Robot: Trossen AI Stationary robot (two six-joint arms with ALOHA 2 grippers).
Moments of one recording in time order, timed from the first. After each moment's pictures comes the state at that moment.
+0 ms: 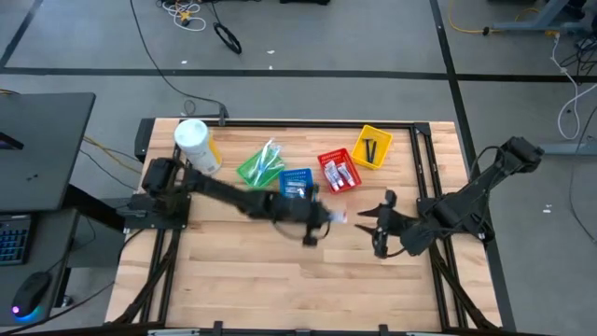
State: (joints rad) left arm -0.17 1.89 1.23 0.18 -0.25 0.12; right arm 0.64 1.06 0.68 -0.30 0.79 0.43
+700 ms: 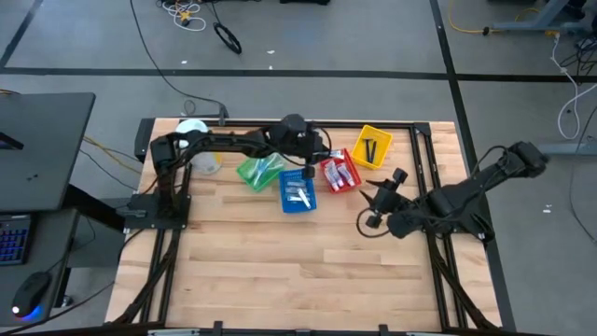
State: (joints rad) left arm 0.35 1.92 1.33 0.17 0.26 0.35; right arm 0.47 1.04 0.68 -0.51 1.02 0.31
